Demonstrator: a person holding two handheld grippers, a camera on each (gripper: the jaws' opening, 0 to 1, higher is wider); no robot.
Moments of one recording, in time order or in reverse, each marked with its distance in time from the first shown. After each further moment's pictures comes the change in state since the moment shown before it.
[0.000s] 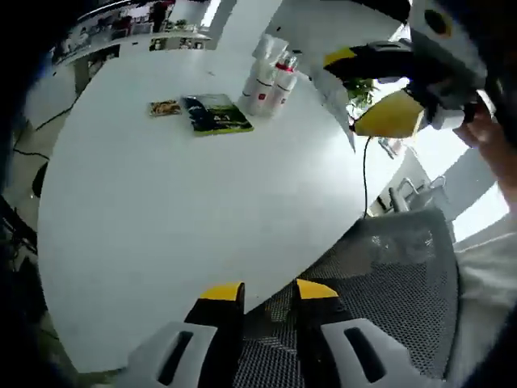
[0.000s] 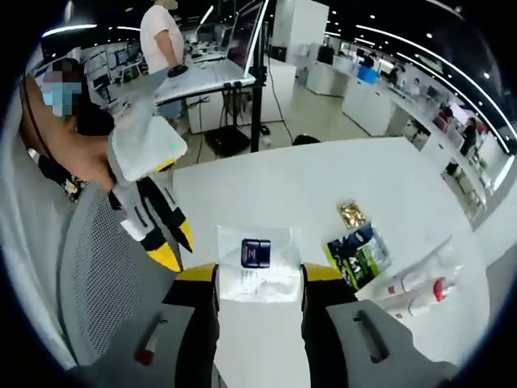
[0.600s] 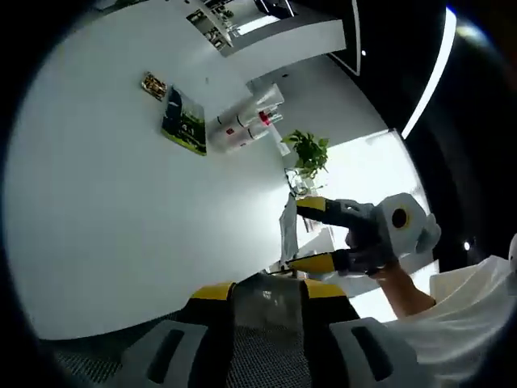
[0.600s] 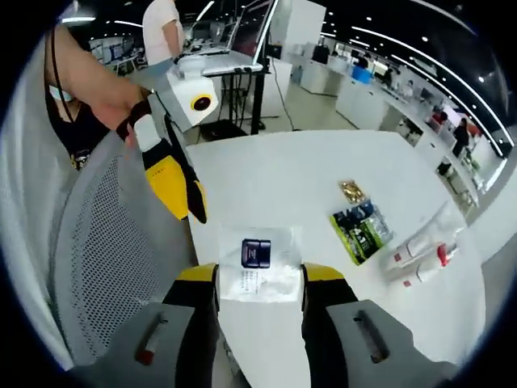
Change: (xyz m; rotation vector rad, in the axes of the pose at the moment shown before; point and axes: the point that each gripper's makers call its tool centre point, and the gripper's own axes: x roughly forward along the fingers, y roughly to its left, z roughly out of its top) left arm -0.020 -0.064 0.029 -0.224 -0.151 -0.446; right arm -0.004 0.034 -0.050 -0.036 0.019 -0.029
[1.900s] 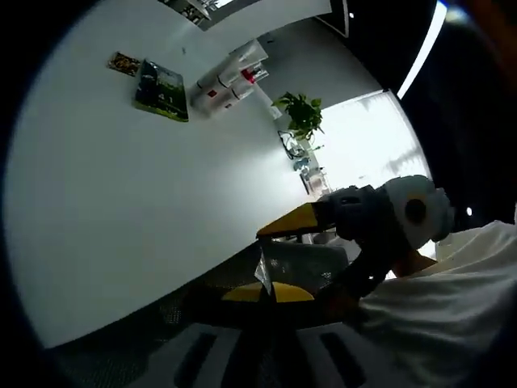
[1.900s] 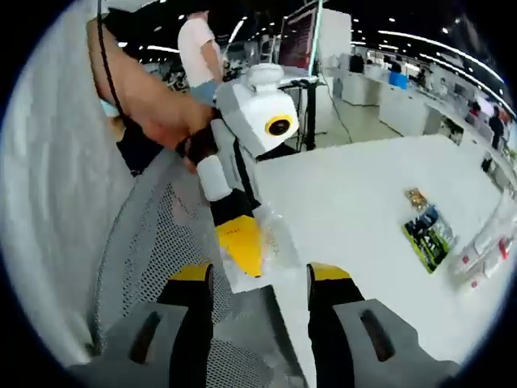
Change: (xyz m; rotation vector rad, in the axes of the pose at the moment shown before) left arm 0.009 0.005 -0.033 0.060 0.186 0.029; right arm 0.007 0.066 0.017 0.281 -0.181 0.314
